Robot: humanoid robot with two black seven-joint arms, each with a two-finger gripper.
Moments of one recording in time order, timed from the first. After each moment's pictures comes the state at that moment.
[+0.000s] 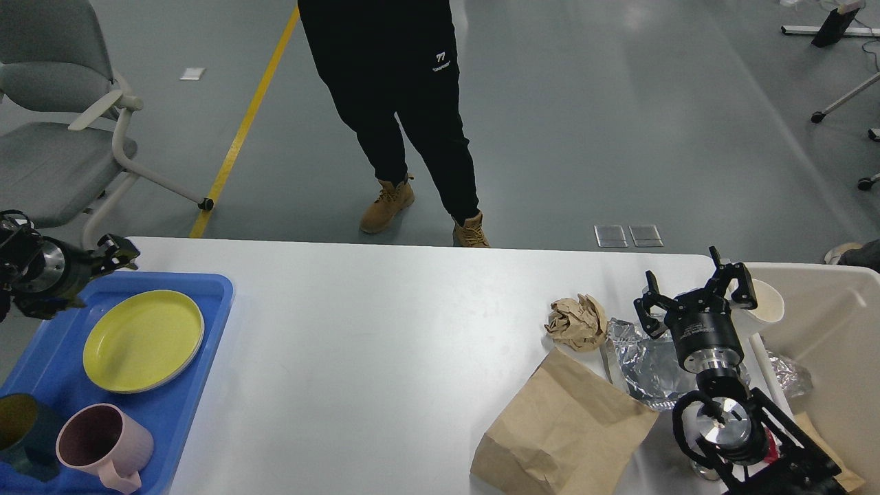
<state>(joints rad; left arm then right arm) -1.10 0.49 0.59 -0.22 -0.06 -0.59 0.11 0.21 -0.16 1.23 0.92 -0.24 0.20 0.41</state>
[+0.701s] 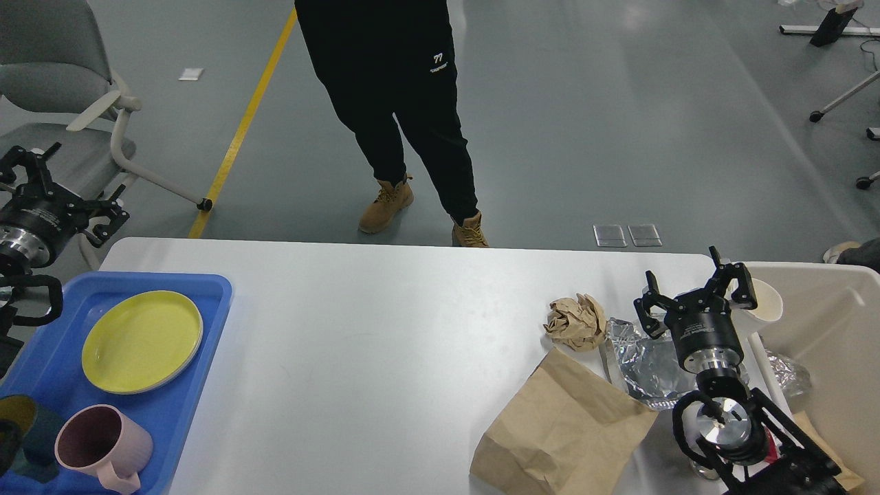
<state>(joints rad) -0.82 0.49 -1.06 -0.21 -0.13 -0.53 0.10 0.21 -0.16 1.23 0.92 -0.24 0.20 0.41</state>
